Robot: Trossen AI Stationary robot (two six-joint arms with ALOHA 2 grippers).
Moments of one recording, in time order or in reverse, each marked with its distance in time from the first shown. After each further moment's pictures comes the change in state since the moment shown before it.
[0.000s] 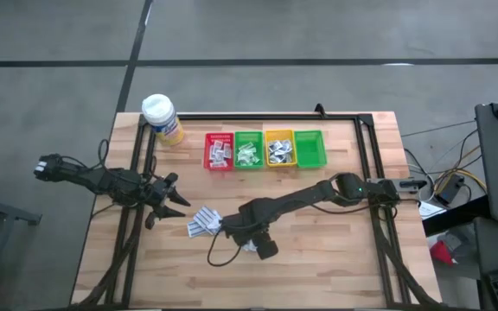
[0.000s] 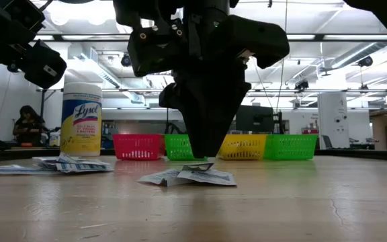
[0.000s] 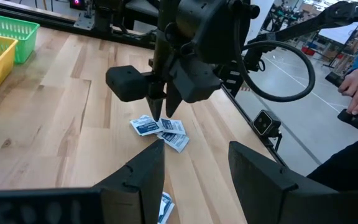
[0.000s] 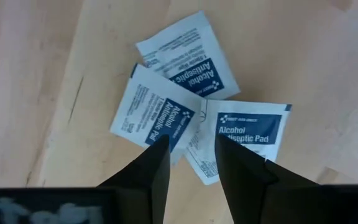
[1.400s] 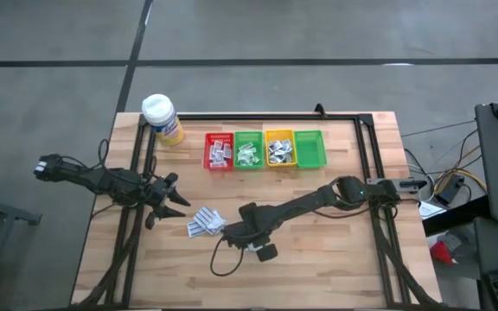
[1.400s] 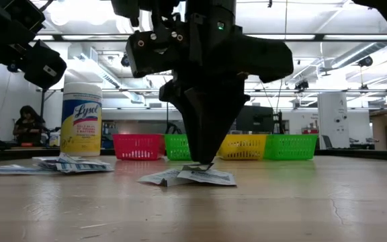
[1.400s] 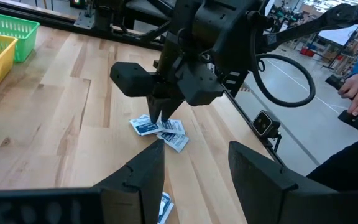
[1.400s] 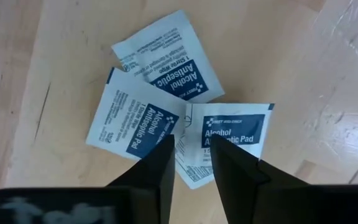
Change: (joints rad) left arm 0.000 0.000 0.000 0.000 0.000 -0.008; right arm 0.045 0.001 -0.016 0.027 0.160 0.051
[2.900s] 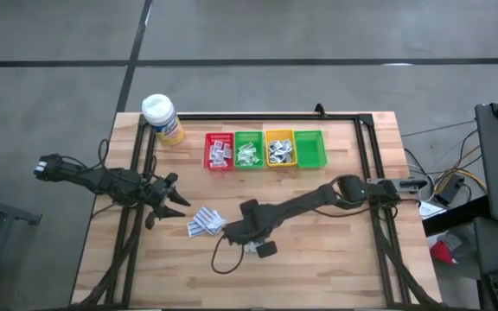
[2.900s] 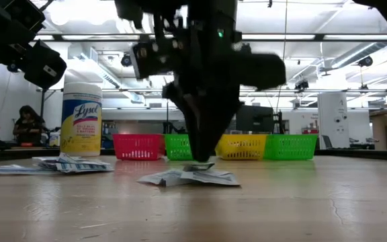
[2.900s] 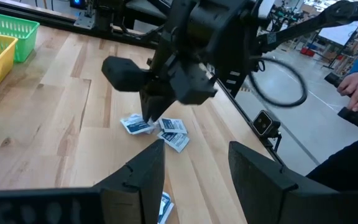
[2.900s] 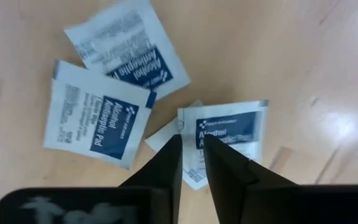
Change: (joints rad) left arm 0.000 0.000 0.000 0.000 0.000 0.001; right arm -0.011 -0.015 -0.035 0.014 0.072 0.014
